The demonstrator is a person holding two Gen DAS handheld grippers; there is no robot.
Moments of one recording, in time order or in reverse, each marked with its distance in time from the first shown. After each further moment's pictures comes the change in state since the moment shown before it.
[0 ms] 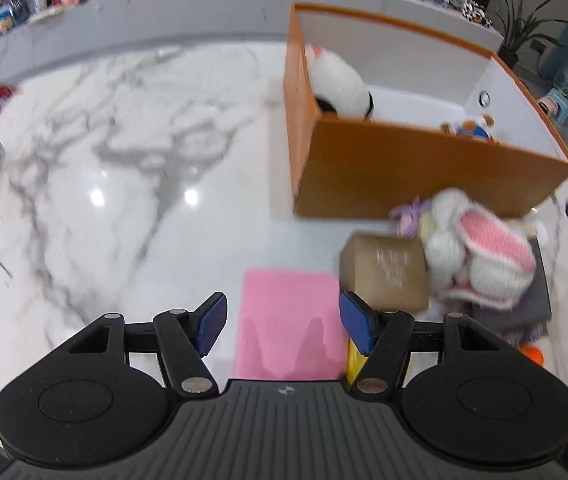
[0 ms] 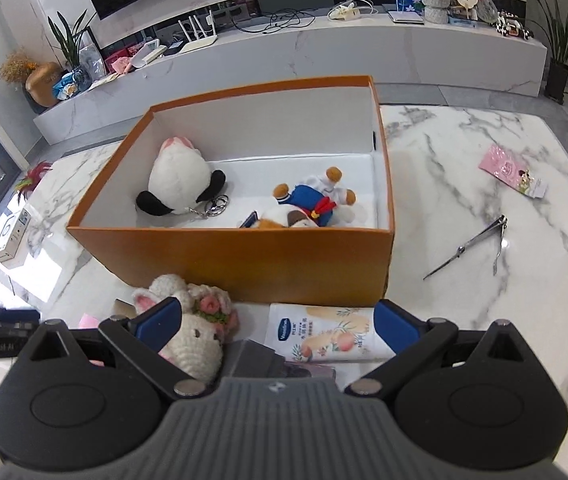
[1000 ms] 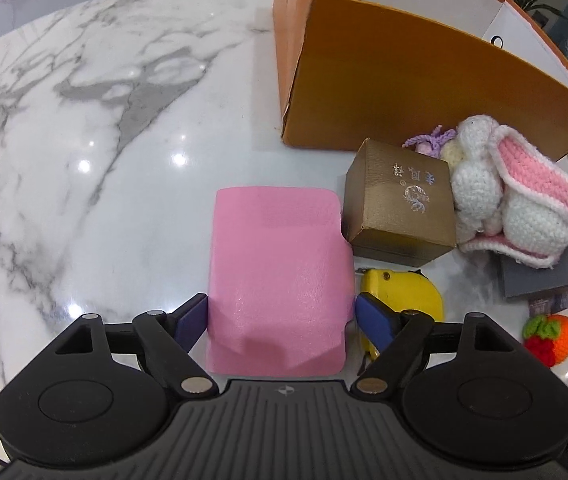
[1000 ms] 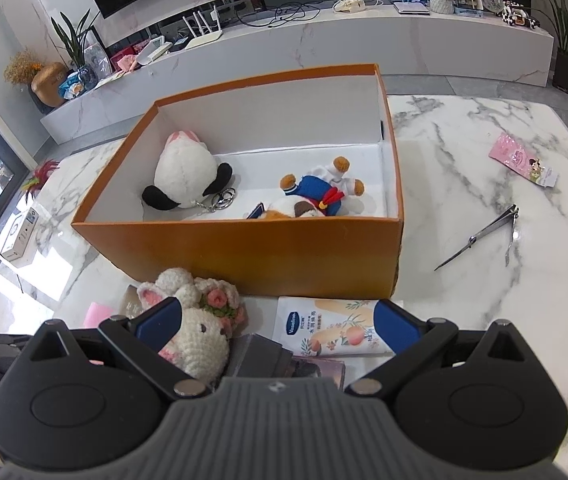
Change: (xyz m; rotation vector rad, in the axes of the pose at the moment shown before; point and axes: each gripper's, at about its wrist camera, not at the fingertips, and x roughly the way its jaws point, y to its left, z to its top) left arm 0.051 -0.005 -0.019 0.016 0.102 0.002; right arm 0.006 -0.001 -0.003 0.003 0.023 0.030
